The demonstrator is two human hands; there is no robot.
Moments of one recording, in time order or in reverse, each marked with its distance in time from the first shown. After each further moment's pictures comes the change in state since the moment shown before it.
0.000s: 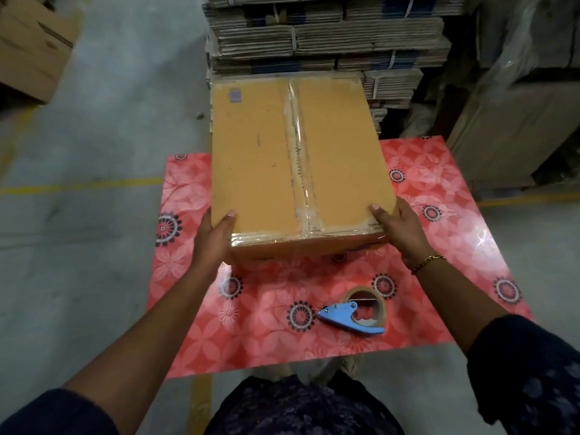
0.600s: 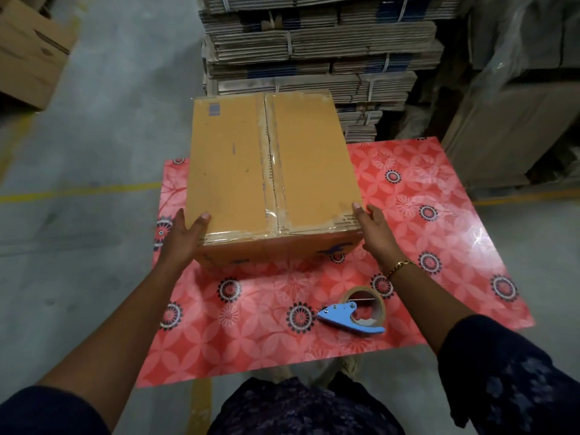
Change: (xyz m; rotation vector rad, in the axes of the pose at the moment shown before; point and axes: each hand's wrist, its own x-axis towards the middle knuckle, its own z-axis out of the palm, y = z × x) left_hand 0.025 0.003 -0.053 0.396 0.011 0.030; right_hand -0.025 -0.012 0.040 -0.064 -0.063 0.135
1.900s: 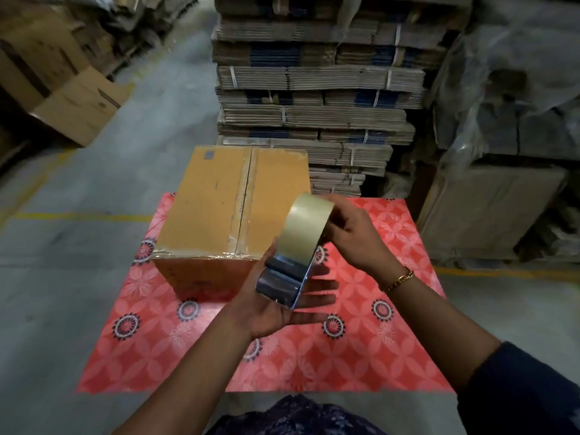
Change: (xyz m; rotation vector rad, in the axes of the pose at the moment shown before) left_hand -0.213 0.161 0.139 -1.027 -1.025 -0.356; right_hand -0.076 -0.108 -0.105 -0.097 -0.327 -0.836
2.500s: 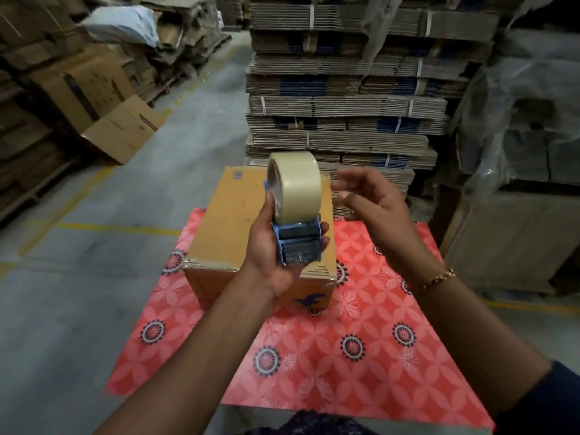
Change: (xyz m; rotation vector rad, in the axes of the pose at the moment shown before) left_hand -0.029 0.065 0.063 -0.084 0.115 0.585; right_hand 0.021 -0.075 -0.009 0.198 0.126 0.013
